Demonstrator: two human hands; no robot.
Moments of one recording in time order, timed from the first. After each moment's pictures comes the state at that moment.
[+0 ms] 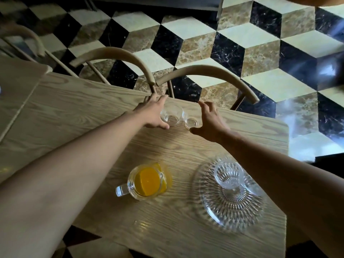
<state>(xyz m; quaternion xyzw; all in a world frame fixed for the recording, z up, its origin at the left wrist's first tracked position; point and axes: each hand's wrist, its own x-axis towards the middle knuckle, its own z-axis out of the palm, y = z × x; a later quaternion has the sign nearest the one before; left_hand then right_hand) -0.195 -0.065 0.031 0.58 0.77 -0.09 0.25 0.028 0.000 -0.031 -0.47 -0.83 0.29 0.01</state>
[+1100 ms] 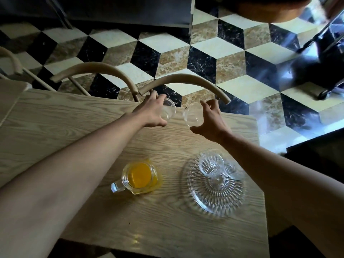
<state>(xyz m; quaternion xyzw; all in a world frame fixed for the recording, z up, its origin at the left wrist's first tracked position) -0.146 -0.062 0.067 0.65 0.73 -0.01 0.23 0.086 -0.023 0.025 -0.53 -0.80 0.26 0.10</state>
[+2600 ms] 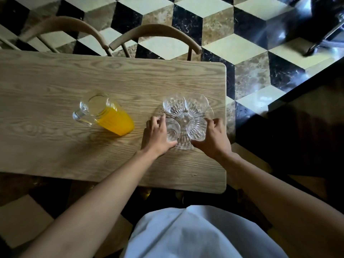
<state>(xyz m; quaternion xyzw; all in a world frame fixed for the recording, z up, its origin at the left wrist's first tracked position) 0.077 -0.288 -0.012 0.58 0.78 -0.01 0.23 0.284 -0.243 -0.019 -0.63 -0.73 0.27 0.02</state>
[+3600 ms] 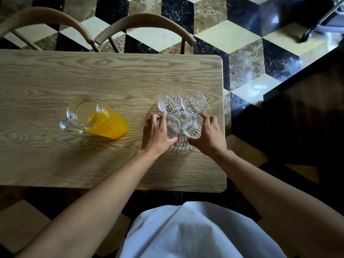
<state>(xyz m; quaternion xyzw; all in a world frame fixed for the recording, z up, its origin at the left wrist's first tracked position) 0.076 -0.269 -0.040 0.60 0.76 0.05 0.24 0.271 -0.230 -0.030 -0.64 -0.71 0.29 0.02</state>
